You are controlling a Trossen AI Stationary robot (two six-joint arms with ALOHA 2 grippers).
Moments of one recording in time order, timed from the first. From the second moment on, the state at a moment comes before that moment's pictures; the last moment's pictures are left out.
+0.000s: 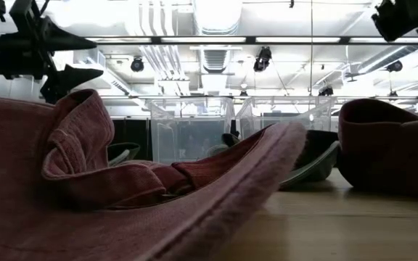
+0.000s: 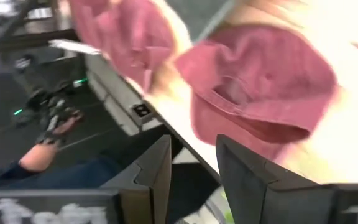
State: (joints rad) left arm -0.05 0.10 0.01 0.16 -0.31 -0.53; right arm 0.06 0.62 0.75 -0.92 -0.39 1.45
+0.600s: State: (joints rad) left arm -0.05 0.10 0.02 0.16 -0.31 -0.77; right arm 0.20 1.01 0.75 -0.99 -0.67 1.44
